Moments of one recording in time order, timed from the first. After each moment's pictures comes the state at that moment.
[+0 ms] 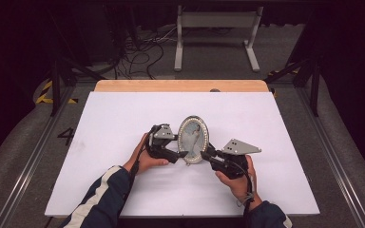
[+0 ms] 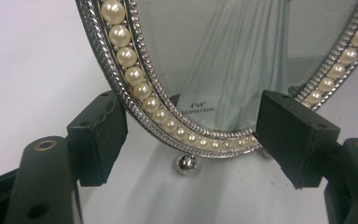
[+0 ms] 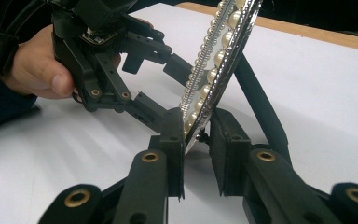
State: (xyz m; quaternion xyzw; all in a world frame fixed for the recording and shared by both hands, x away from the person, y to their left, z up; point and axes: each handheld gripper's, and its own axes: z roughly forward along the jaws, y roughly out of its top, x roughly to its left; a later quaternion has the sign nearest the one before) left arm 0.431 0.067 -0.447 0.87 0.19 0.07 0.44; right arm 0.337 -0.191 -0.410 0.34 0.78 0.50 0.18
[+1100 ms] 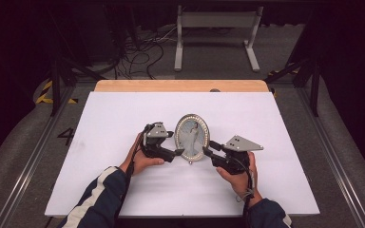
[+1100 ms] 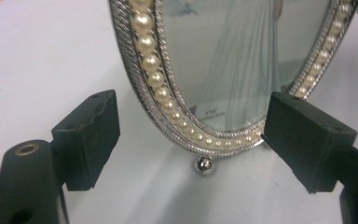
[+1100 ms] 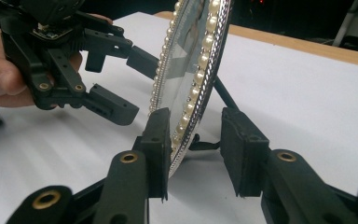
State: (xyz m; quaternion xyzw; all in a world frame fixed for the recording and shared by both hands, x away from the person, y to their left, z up) left arm 0.428 0.081 -0.439 0.85 0.22 0.09 0.47; right arm 0.345 -0.196 -0.410 0.36 0.76 0.50 0.21
